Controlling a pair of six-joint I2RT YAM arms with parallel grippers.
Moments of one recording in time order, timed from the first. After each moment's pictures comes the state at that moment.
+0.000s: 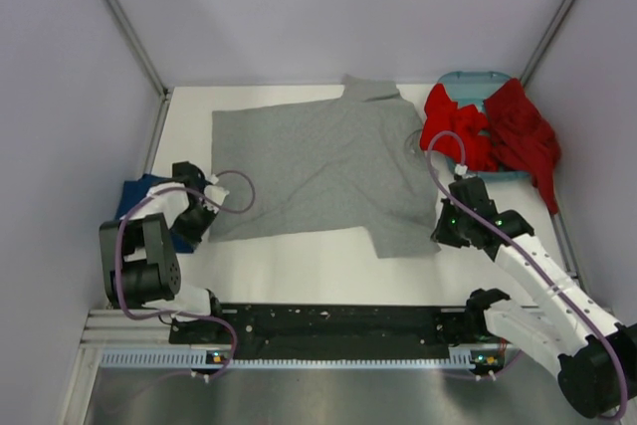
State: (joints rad) left arm 0.18 1.50 0.80 -0.74 -0.11 0.62; right arm 0.36 0.89 0.66 -0.76 0.06 0.59
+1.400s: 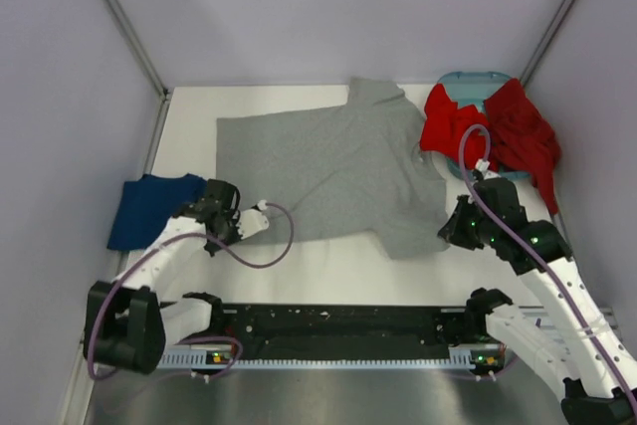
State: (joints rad) left arm -0.19 1.21 0.63 -0.75 -0.10 0.96; right arm 0.36 0.71 0.81 -0.96 0.01 0.61
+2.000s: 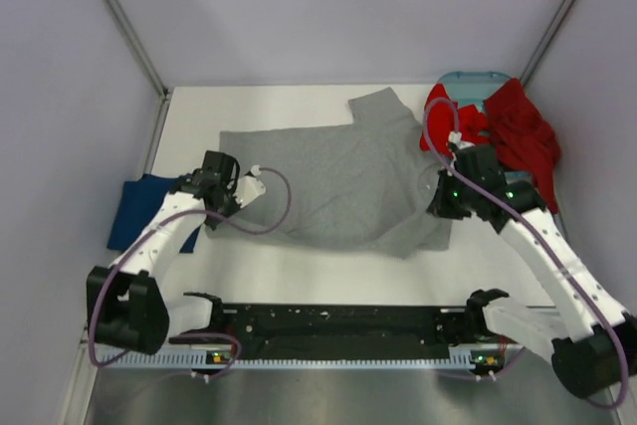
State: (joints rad) left arm -0.19 1.19 0.86 -0.88 -0.17 0.79; right arm 0.35 0.93 0.96 -0.94 -0.07 0.46
